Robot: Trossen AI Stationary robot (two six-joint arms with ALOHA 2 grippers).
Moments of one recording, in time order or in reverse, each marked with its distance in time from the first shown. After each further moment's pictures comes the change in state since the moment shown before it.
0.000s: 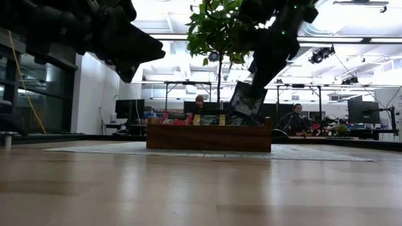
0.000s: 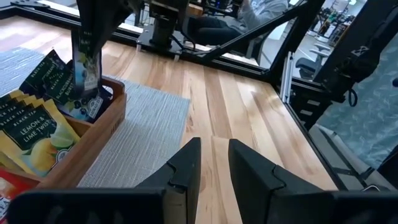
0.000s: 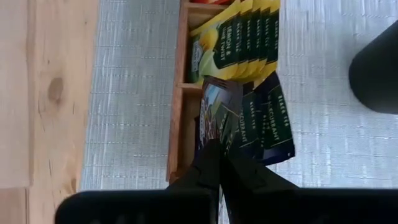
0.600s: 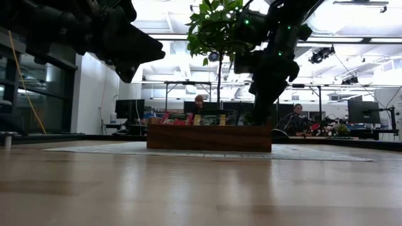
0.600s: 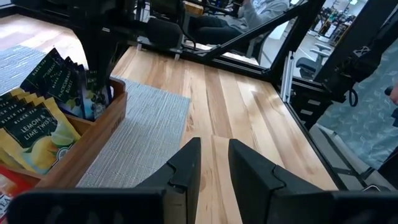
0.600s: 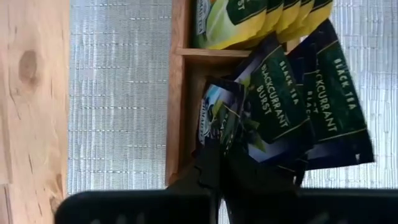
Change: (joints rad) left arm 0.000 0.000 0.001 -0.004 -0.002 -0.004; right arm -0.013 0.114 -0.051 0.049 -0.046 0.027
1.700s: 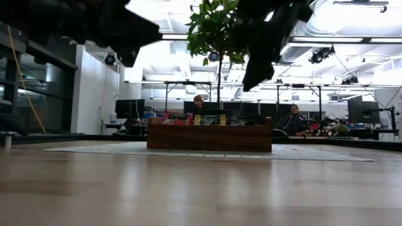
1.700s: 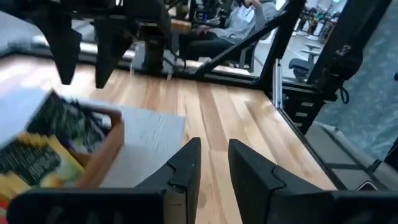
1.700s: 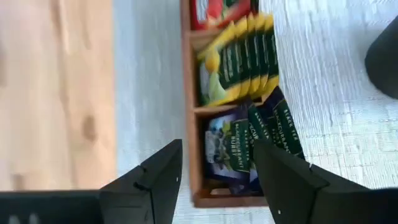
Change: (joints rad) left arm 0.000 -0.069 0.002 -0.011 0.024 0.107; right arm -0.024 -0.095 0.085 -0.031 -0.054 0.127
